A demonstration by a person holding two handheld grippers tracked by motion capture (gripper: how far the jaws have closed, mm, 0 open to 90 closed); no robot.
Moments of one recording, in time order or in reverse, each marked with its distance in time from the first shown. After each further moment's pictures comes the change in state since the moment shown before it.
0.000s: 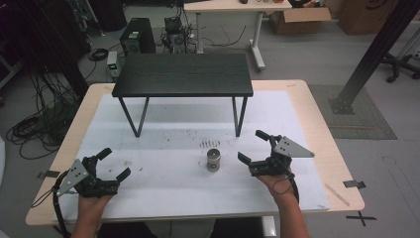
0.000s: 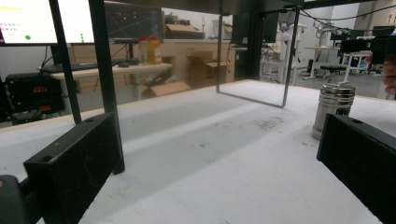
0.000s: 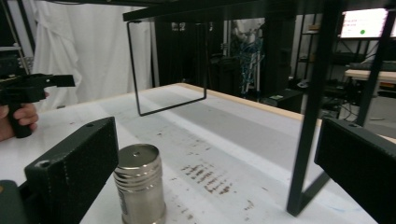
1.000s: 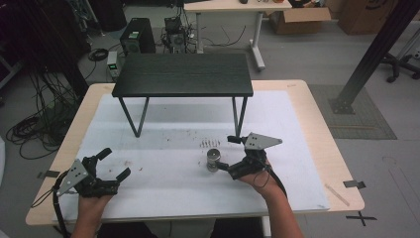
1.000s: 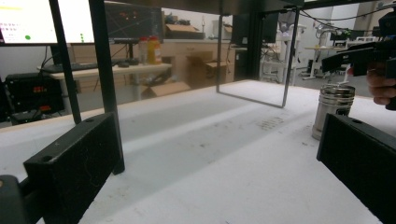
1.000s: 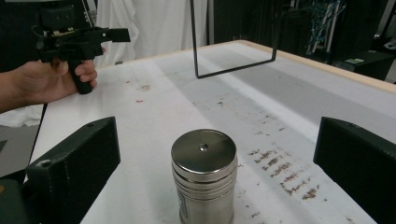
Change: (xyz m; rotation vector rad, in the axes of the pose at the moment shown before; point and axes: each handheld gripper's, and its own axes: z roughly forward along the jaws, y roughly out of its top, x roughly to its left) left arm 0.000 0.000 0.000 0.000 0.000 -0.001; right arm 0.020 -0.002 0.058 0.210 0.248 -0.002
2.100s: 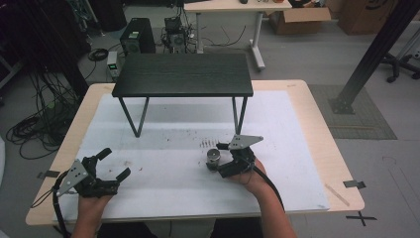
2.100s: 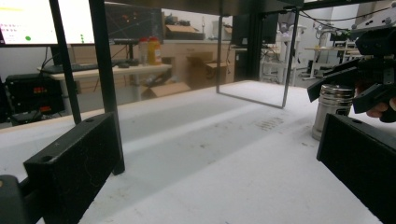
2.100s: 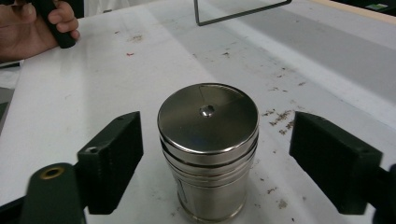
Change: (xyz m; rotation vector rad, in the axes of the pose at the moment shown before) left arm 0.000 0.000 0.000 -0.004 0.000 0.000; right arm -0.001 -0.010 0.033 0.199 0.004 0.018
